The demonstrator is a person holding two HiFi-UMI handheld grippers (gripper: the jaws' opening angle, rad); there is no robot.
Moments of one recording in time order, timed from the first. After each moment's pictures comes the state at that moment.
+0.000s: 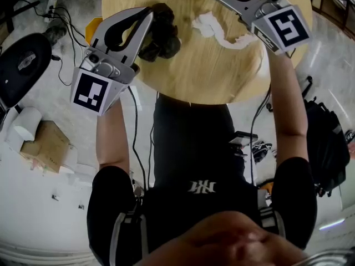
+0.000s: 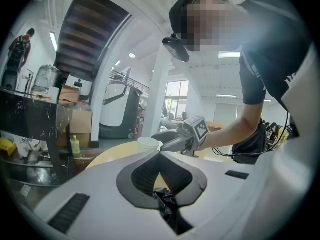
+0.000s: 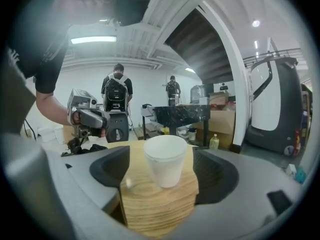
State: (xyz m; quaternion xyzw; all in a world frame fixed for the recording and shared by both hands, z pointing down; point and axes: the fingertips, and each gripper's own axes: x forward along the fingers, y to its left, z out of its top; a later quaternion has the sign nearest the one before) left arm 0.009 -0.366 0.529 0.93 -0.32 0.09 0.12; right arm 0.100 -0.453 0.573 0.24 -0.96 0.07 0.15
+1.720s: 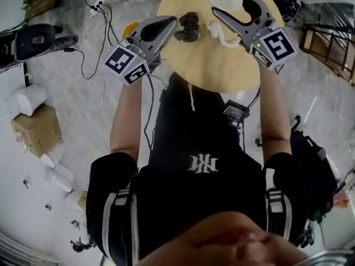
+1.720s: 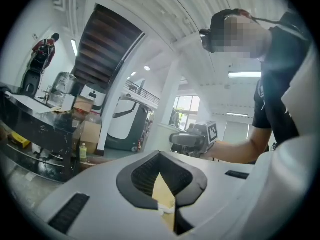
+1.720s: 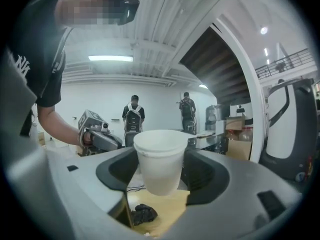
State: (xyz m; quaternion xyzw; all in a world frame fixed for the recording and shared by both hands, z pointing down) left arm -0.012 -0.297 0.371 0.91 -0.39 0.01 0.16; right arm 0.074 -0.369 0.355 0.17 -0.98 0.02 0.08
